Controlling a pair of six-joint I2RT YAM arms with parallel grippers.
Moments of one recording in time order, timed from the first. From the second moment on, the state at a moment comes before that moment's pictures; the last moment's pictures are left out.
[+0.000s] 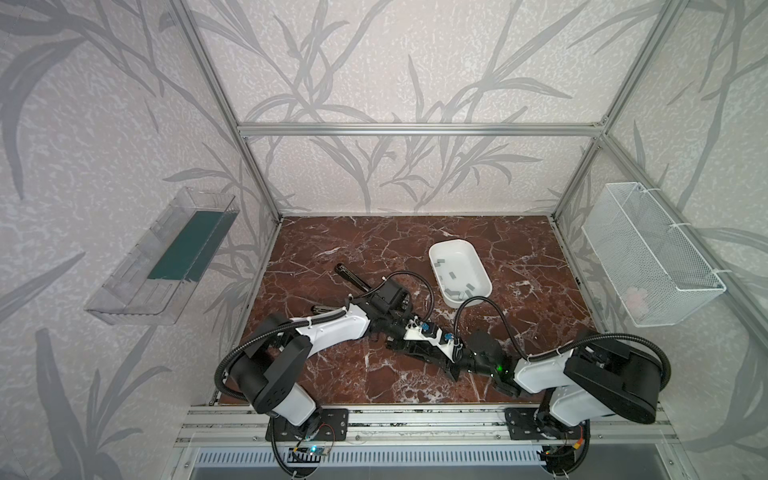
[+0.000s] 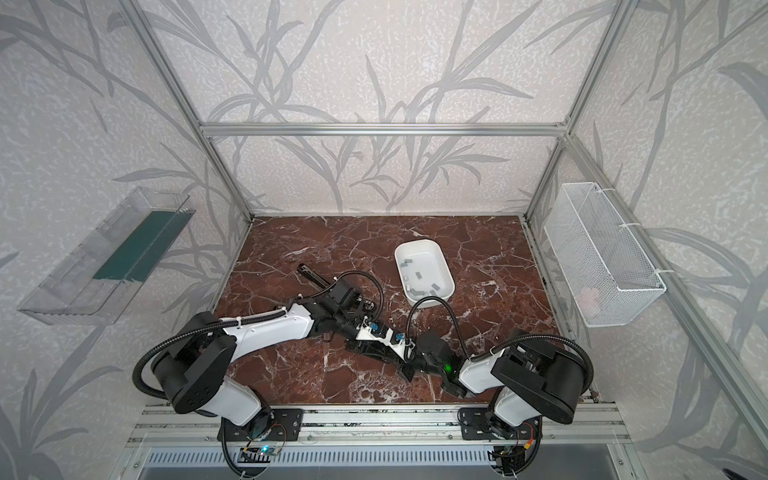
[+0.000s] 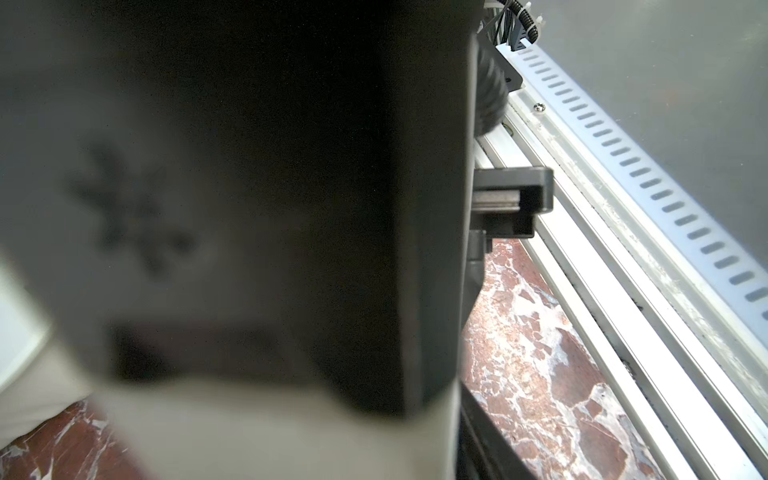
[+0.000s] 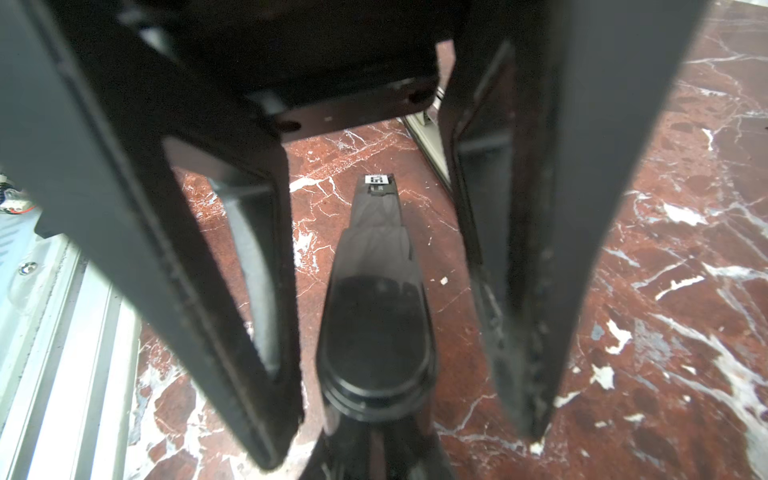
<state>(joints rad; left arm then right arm) -0.71 1.57 0.82 -0.27 0.82 1.00 0.95 1.49 0.20 0.84 -0.24 -0.01</state>
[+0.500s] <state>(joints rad) -0.70 1.59 0.85 -0.35 0.83 1.03 0.95 1.49 0.20 0.84 -0.23 -0.02</state>
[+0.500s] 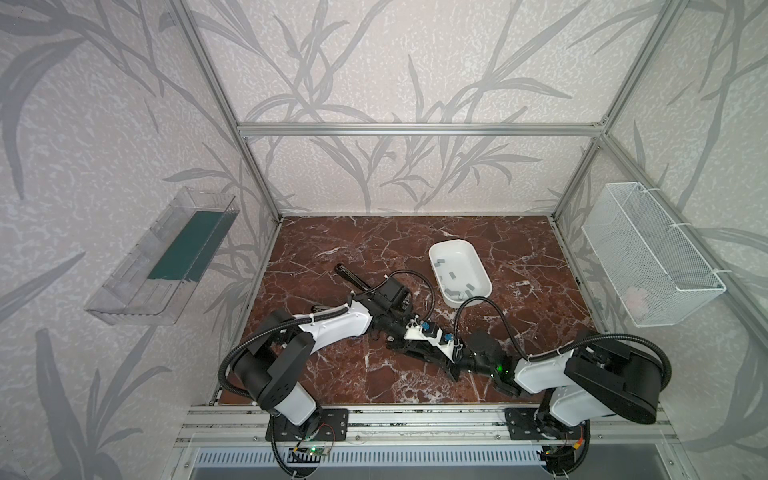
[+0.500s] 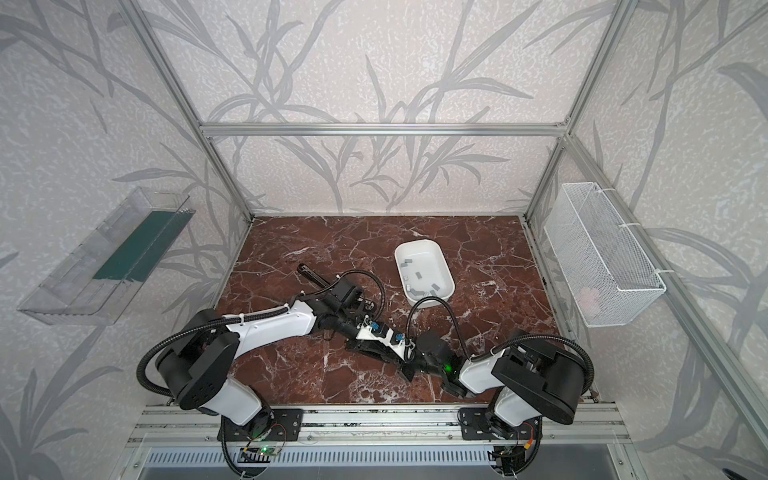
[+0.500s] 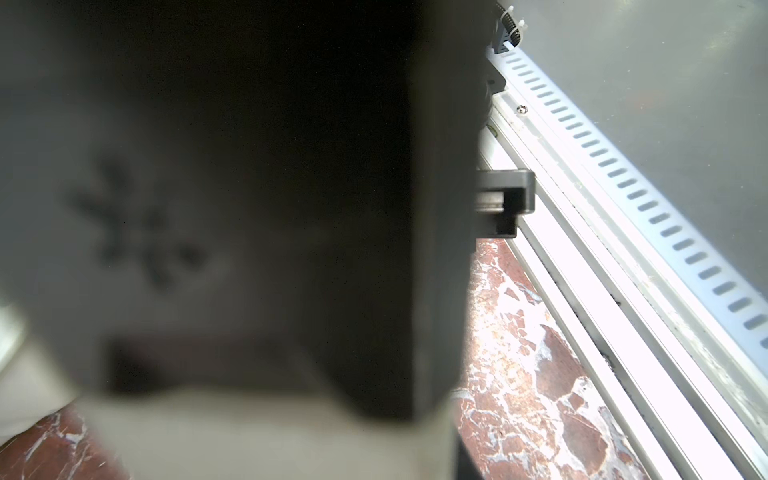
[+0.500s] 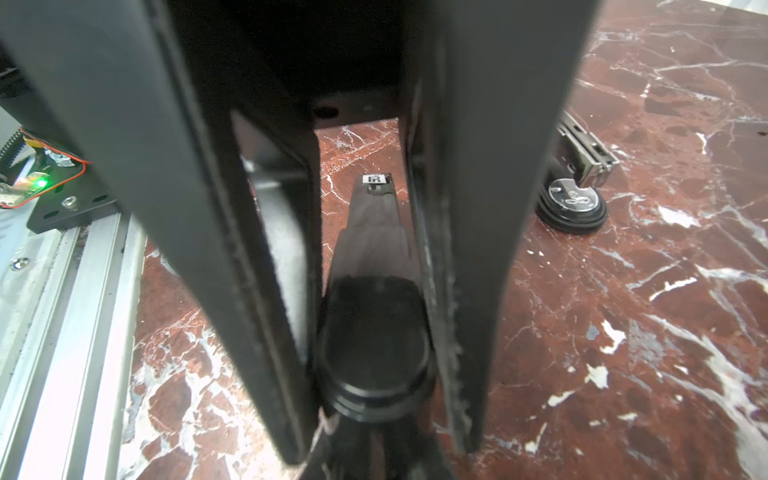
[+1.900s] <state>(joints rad) -0.26 1.17 0.60 -0.15 0.90 0.78 0.97 1.73 0.05 1.29 -0.11 0.03</state>
